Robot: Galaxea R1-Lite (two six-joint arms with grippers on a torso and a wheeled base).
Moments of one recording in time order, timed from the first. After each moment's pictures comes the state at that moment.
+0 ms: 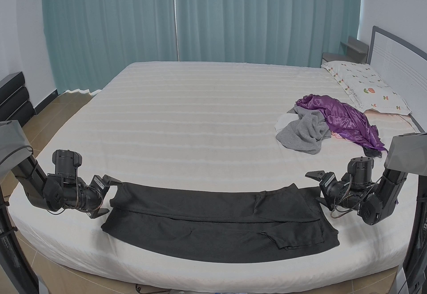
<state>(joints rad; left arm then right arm) 0.07 2.06 -0.65 -0.59 -0.32 -0.97 0.11 2.27 -0.56 -1.16 0.21 1.05</state>
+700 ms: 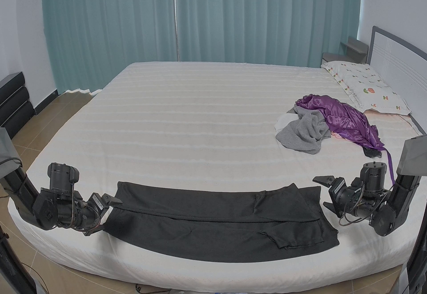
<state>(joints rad) 0.02 1.92 -0.44 -0.59 -0.25 -0.87 0.12 2.15 -0.36 -1.27 0.21 1.04</state>
